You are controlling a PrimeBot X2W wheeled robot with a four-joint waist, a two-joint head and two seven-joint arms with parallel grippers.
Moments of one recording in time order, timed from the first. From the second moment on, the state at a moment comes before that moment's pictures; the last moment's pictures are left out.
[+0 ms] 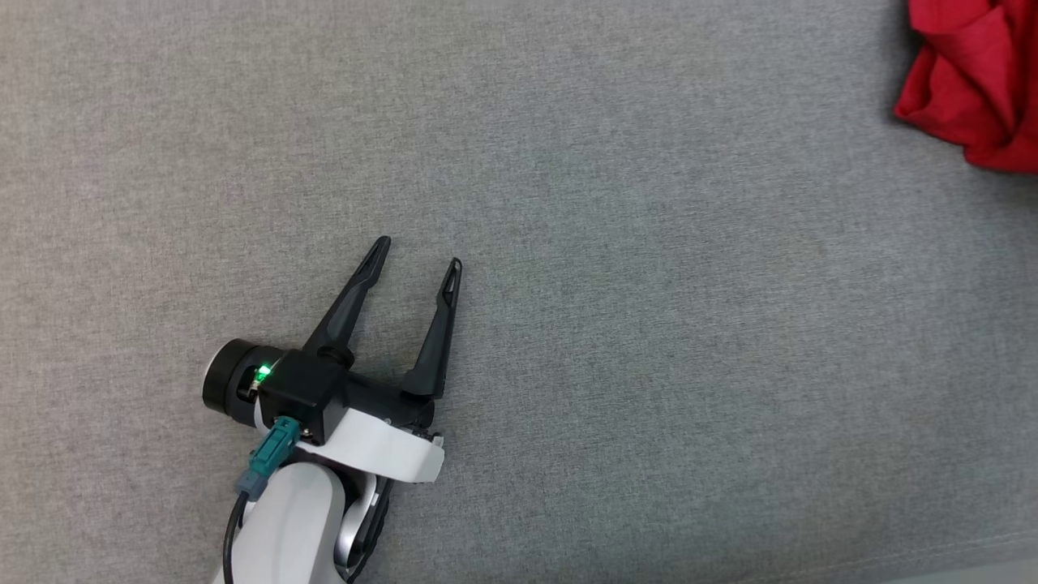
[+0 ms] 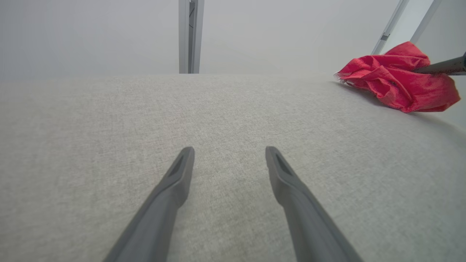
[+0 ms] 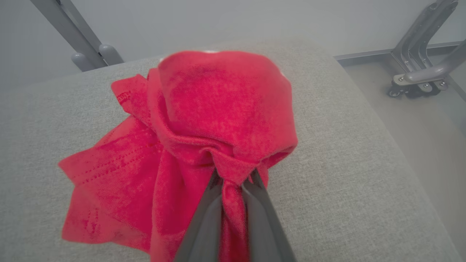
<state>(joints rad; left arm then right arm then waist) -0.28 0.05 -0.28 0.15 -0.14 -0.06 -0.26 -1.11 -0.69 0.84 0.91 1.22 0.13 0.05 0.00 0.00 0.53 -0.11</state>
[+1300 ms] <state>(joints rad) -0.25 0.05 -0.28 0.16 -0.23 -0.02 -0.26 -1.22 -0.55 0.86 1.20 0.98 0.13 -0.25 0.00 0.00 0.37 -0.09</state>
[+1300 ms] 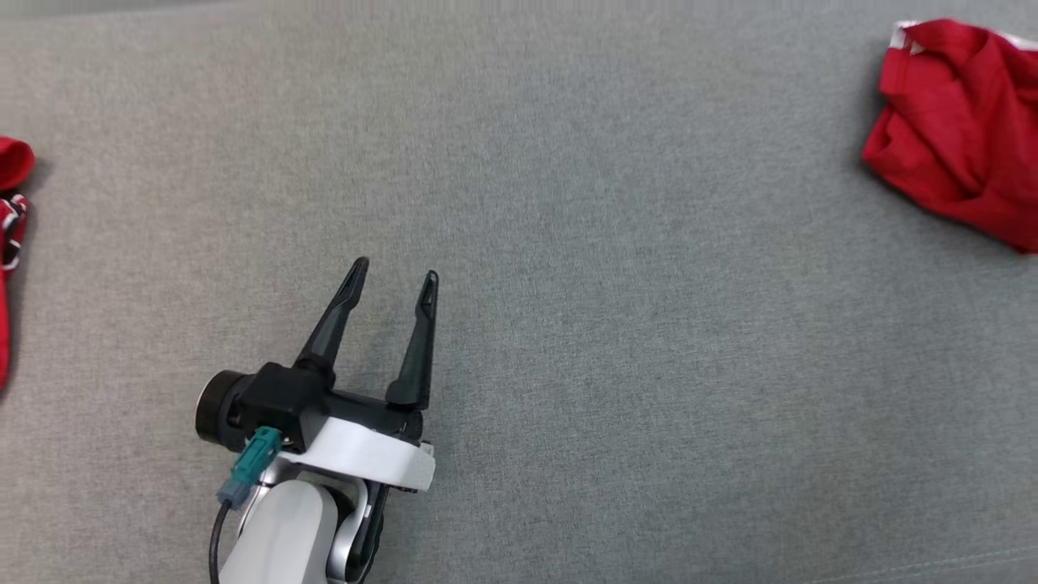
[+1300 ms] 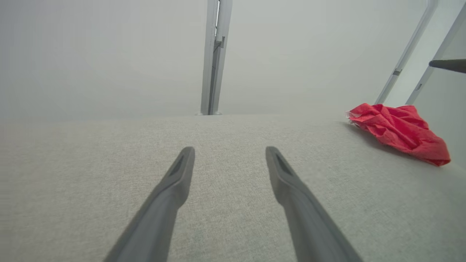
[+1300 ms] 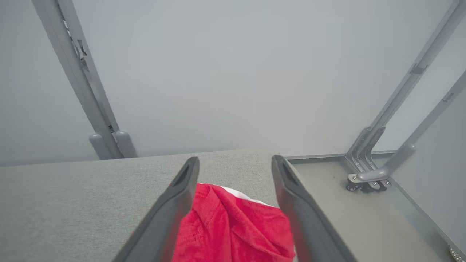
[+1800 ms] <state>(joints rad) -0.19 0.05 -0.18 0.11 -0.27 0.01 -0.26 -0.66 -0.43 0.37 0.43 0.66 0.13 -0.26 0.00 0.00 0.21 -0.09</state>
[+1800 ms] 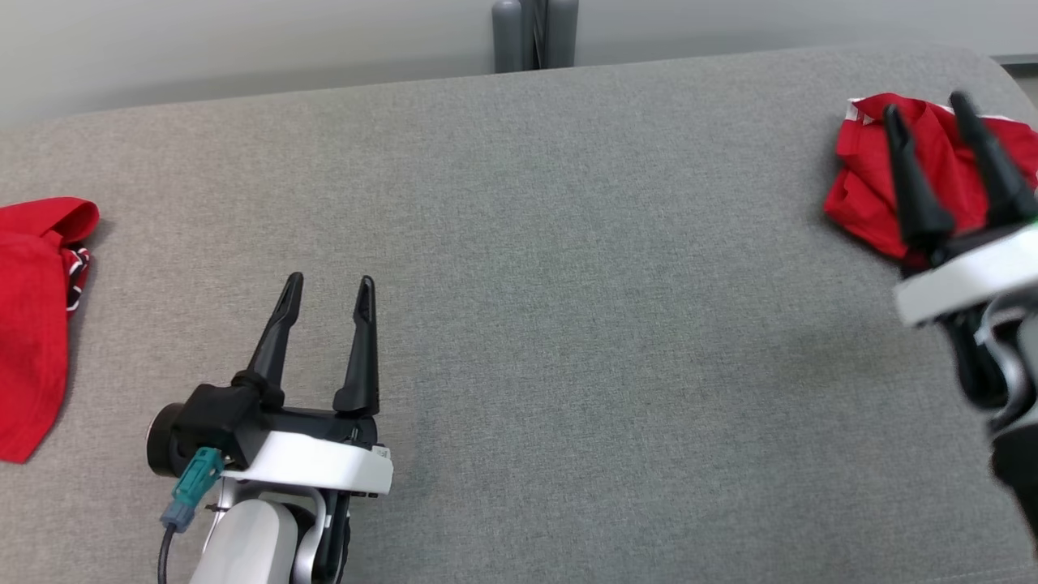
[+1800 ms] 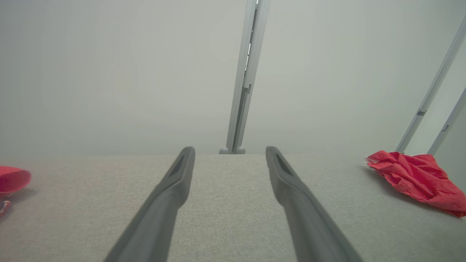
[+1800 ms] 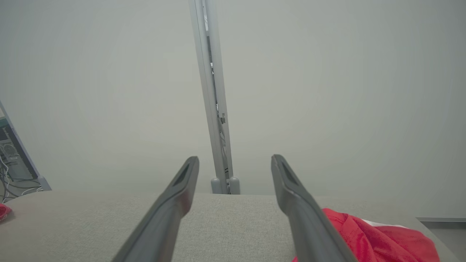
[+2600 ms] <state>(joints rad) -0.11 0.05 -0.15 0.11 -0.22 0.05 -0.26 -0.17 -0.10 0.13 0.16 0.26 0.13 -0.26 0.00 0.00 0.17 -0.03</state>
